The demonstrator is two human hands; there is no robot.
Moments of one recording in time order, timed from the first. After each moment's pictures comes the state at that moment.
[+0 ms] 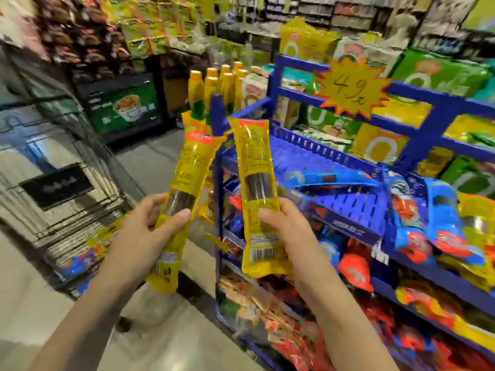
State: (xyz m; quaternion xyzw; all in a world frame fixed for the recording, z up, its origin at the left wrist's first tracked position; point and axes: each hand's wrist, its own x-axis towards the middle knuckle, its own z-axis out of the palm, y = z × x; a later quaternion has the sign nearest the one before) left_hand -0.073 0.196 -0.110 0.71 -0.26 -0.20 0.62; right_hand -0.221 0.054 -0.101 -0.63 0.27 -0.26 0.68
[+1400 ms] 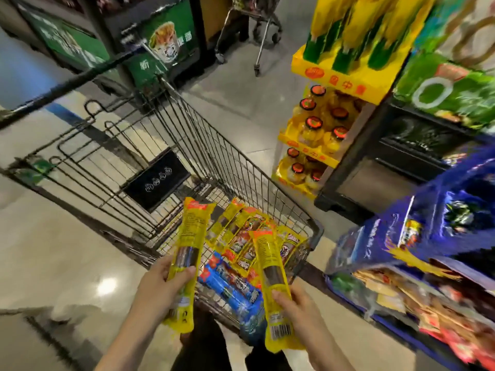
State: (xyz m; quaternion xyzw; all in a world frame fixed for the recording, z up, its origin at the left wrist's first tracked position) left_hand 0.445 0.386 -0.276 0.81 -0.07 -0.36 0.46; right_hand 0.237 0.254 -0.323 -0.51 0.53 -0.04 0.68
